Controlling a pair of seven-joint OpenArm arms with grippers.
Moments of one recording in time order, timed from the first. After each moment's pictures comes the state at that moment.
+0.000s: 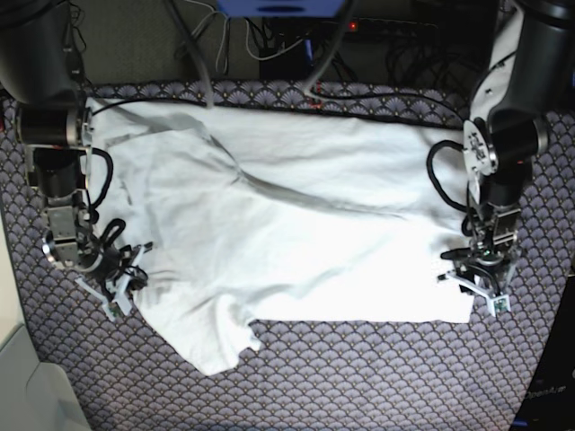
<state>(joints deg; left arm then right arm) -40.9 -15.5 -17.4 10.8 4.9 -3.4 -4.1 35.3 18.8 -0.1 25.9 -11.9 34.6 -5.5</state>
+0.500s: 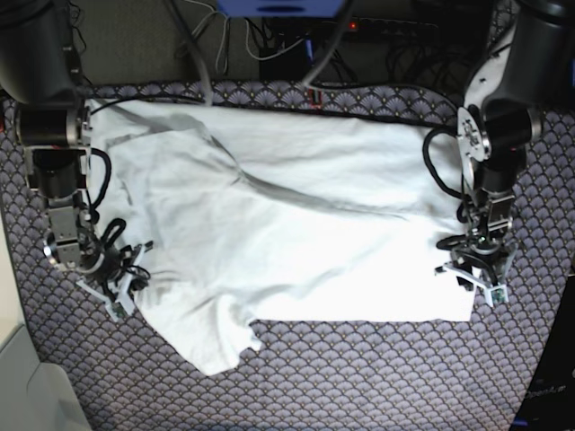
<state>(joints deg) -37.1 -14.7 -17.3 12.1 4.6 -3.4 -9.2 35.3 19.0 -3.5 26.0 -11.8 34.3 -5.0</state>
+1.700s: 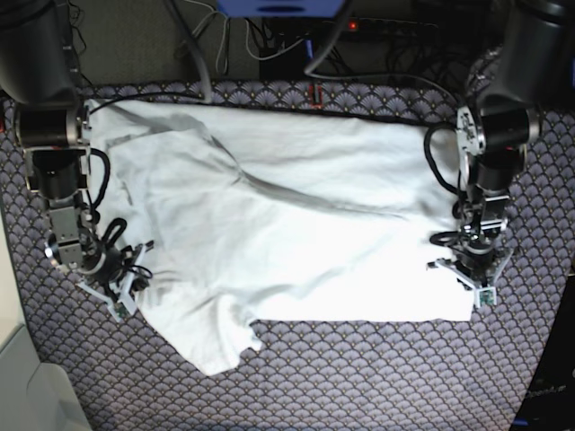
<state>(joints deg) -36.3 -14.5 -10.2 12.2 4.1 -3.4 -10.4 35.5 19.1 -5.0 26.2 -11.7 34.1 -4.8</state>
